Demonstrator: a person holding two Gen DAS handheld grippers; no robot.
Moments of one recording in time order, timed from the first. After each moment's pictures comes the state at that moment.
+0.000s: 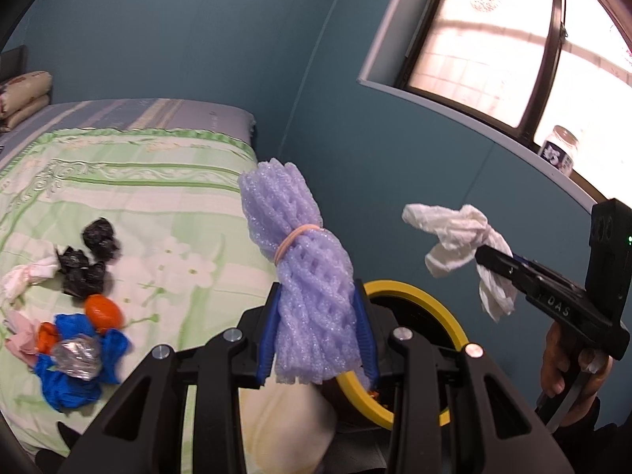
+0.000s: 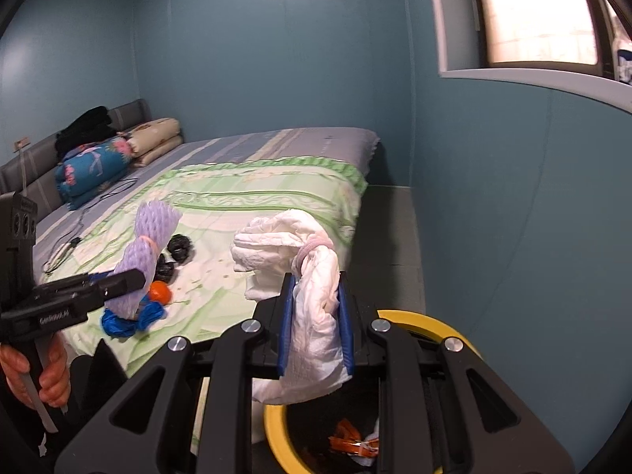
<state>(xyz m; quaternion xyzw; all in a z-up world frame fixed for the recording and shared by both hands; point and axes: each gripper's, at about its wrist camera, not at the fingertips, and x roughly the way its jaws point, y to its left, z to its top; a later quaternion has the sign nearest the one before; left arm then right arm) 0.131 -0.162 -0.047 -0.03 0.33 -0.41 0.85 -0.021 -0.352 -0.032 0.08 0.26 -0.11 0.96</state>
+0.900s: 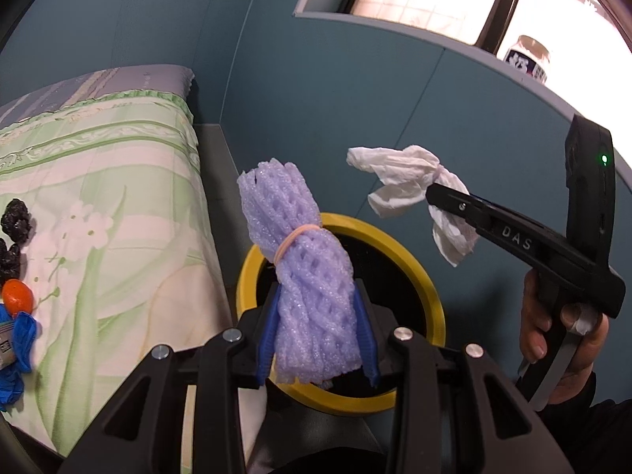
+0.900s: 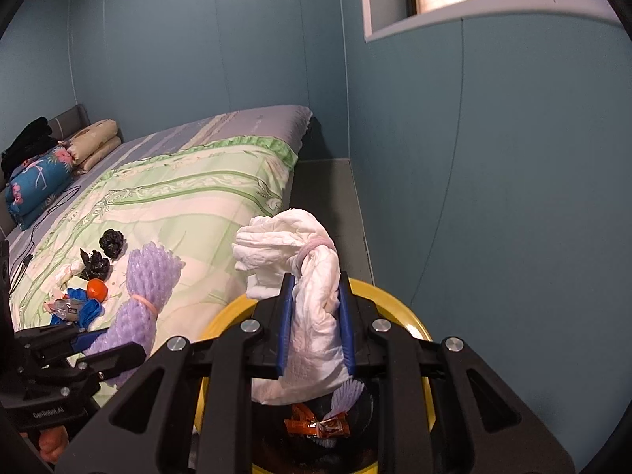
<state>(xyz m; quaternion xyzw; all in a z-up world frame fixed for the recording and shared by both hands) 0.090 -0.256 -0.096 0.04 0.39 -0.48 0.78 -0.036 -0.406 -0.076 0.12 0.30 -0.21 0.92</state>
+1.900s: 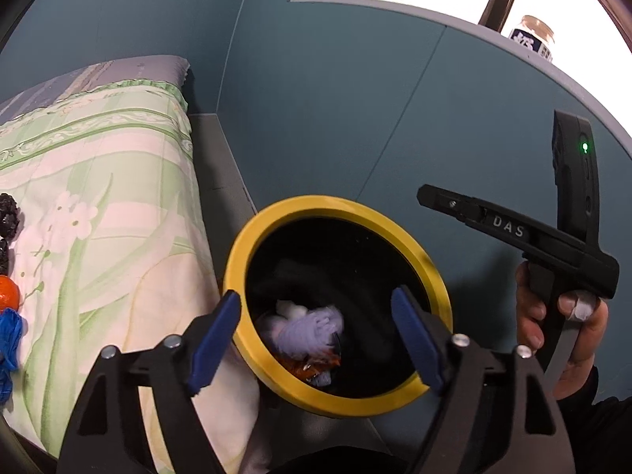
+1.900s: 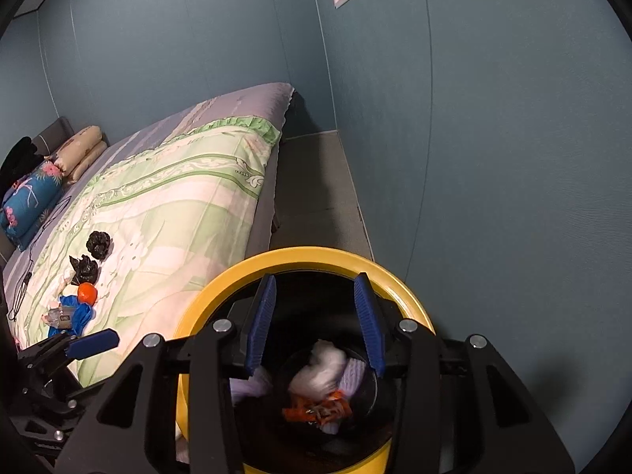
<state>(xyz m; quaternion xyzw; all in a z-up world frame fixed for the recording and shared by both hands) 0.090 -0.269 -0.115 0.05 0.40 -0.48 0.78 -0.034 -0.434 -0.106 0.17 0.32 -0.22 0.90</state>
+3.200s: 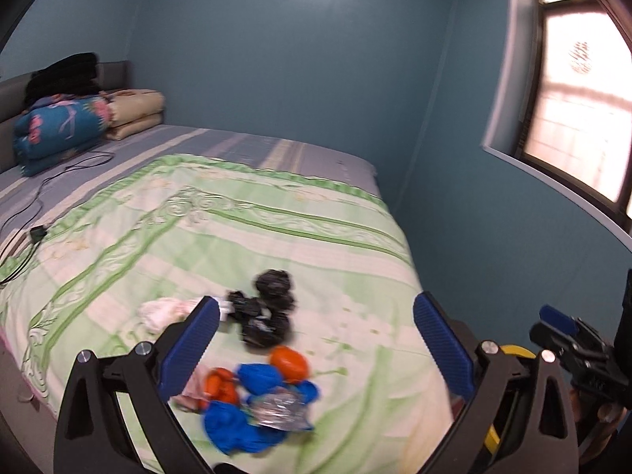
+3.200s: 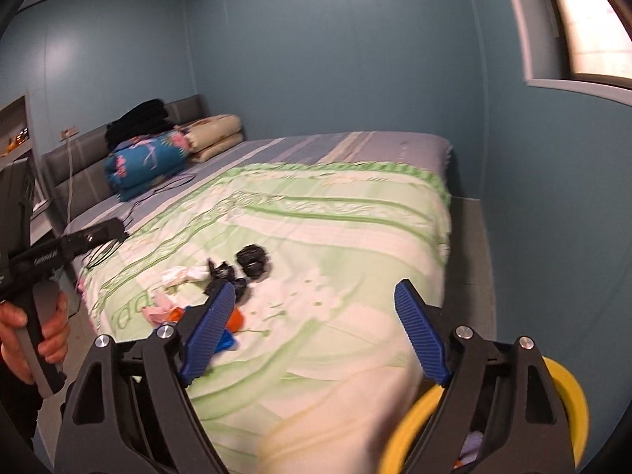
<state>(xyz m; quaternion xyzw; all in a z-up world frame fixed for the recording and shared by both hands) 0.210 -0.001 -0.014 -0.06 0.28 -0.20 0.94 0.087 -0.260 -0.049 0.08 0.25 0.02 0.97</state>
